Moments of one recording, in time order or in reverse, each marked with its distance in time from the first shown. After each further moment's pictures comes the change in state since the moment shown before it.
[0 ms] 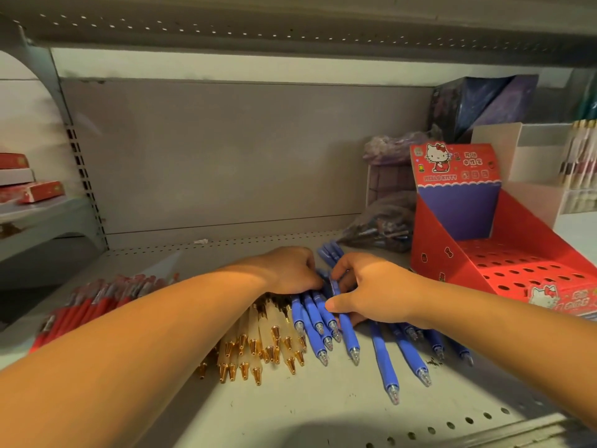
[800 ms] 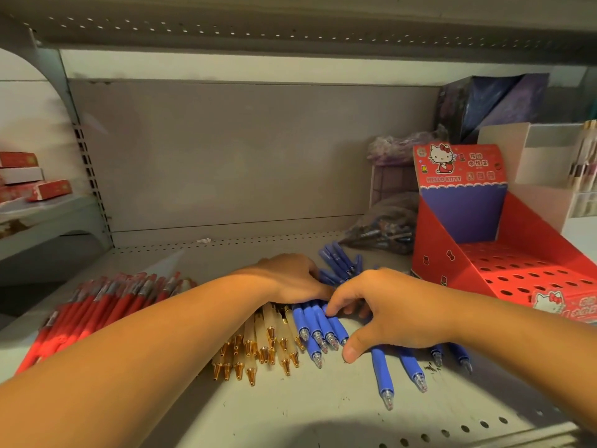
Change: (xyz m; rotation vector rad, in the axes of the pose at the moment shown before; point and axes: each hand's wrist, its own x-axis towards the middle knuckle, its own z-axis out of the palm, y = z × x) left_hand -0.010 0.011 0.003 0.035 -0.089 0.000; right_hand -0.013 0.016 -0.019 -0.450 -0.193 -0.397
